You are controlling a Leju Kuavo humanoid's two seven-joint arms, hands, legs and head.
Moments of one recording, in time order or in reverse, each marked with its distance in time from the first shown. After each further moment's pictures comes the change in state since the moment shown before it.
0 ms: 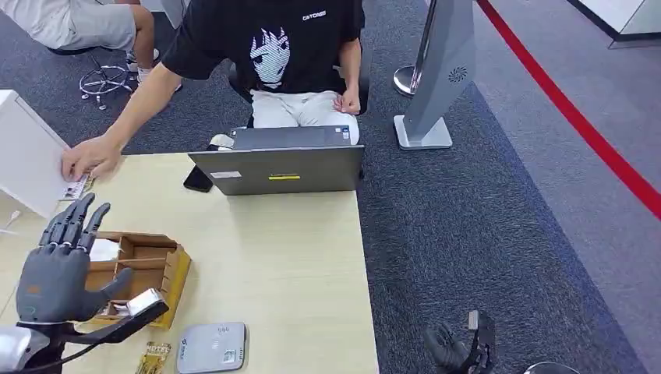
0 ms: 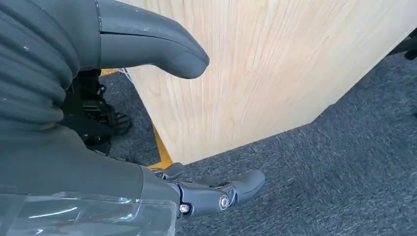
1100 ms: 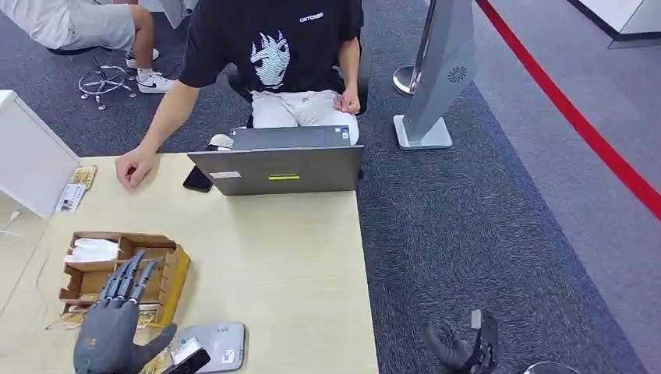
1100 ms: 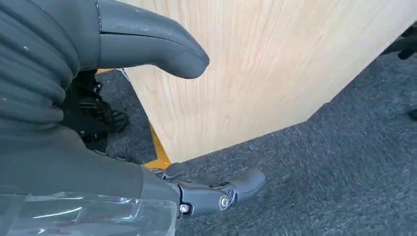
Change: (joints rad) left arm 0.188 0.016 -0.215 -0.009 0.015 0.130 0.206; right arm 0.009 0.000 -0.021 -0.020 0.014 -0.003 0.000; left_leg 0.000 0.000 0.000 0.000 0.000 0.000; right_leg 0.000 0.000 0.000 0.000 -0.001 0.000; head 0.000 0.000
